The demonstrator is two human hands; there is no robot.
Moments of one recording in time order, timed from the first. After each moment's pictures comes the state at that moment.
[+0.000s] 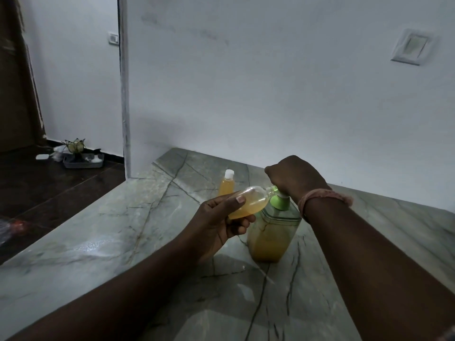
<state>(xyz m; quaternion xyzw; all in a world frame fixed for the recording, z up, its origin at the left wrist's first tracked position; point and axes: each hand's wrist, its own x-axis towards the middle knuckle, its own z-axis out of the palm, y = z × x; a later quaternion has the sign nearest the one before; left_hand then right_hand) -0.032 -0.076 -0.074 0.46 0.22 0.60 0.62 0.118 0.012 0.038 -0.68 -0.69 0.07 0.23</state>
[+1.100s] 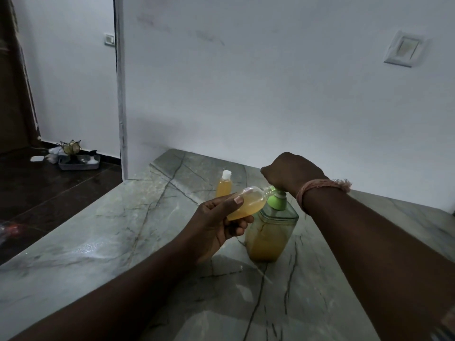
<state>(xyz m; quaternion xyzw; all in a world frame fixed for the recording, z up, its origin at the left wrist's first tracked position) -0.031 -0.079 -0.072 0.46 0.22 0.60 0.62 0.115 0.007 0.052 -0.69 -0.71 0.01 0.17</state>
